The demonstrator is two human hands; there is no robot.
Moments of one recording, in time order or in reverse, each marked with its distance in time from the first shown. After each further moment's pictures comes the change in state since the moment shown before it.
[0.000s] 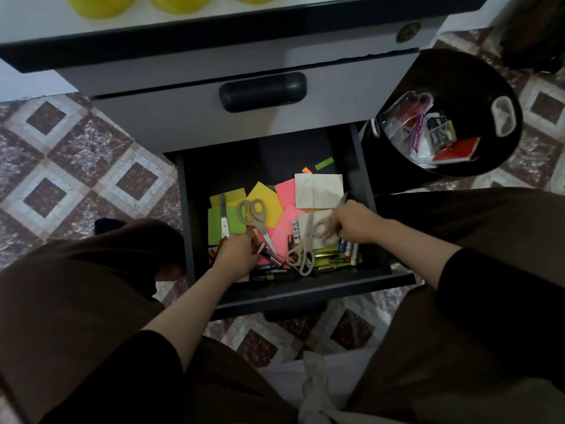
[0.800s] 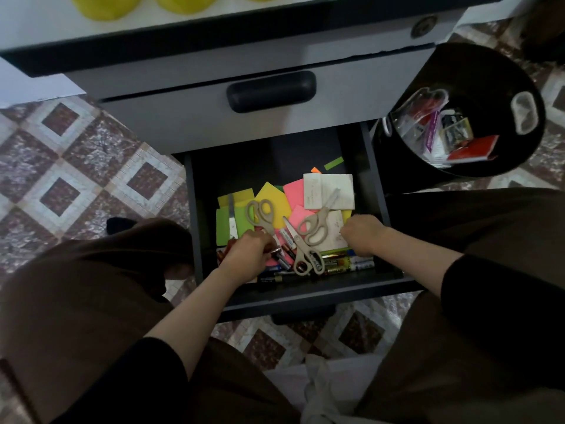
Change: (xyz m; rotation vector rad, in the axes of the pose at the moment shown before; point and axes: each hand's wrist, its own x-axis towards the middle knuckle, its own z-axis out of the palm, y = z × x) left_hand 0.003 -0.003 0.000 0.083 -0.011 0.239; right_hand 0.003 -0.012 0.012 -0.568 -0.216 -0.033
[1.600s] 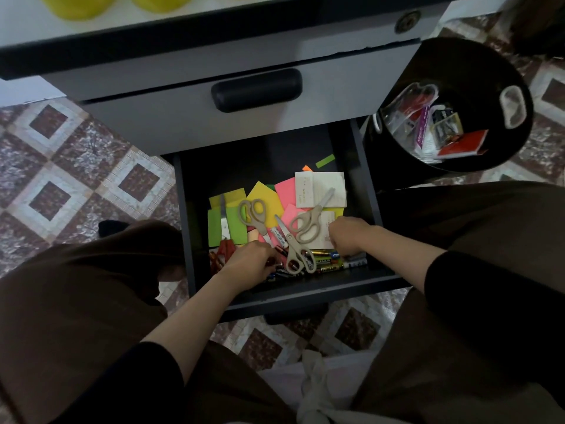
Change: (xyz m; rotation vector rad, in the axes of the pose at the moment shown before) left_hand -0.004 0.010 0.008 0.094 -0.146 0.148; right_hand 0.001 -0.006 -0.002 0.336 -0.051 0.030
